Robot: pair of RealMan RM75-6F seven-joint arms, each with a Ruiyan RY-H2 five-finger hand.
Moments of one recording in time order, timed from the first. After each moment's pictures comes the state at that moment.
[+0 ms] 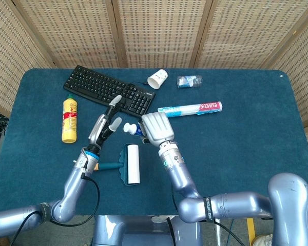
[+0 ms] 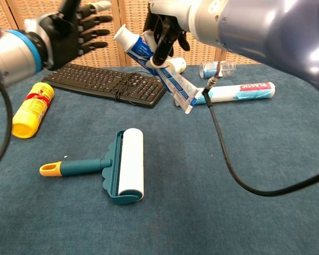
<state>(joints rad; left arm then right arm) -0.67 -1.57 -0.47 -1.74 0.97 1.02 -0.46 1.17 -1.60 0.42 -1.78 -0.50 1.28 -0.76</state>
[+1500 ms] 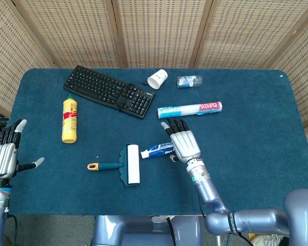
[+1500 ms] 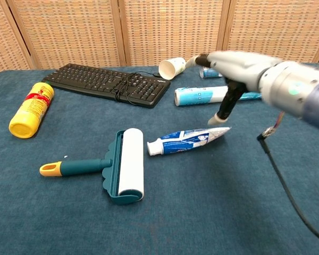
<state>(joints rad) -0.22 -1.19 -0.14 -1.73 1.28 1.42 0.01 0.88 -1.57 0.17 -1.76 -0.83 1.29 -0.60</state>
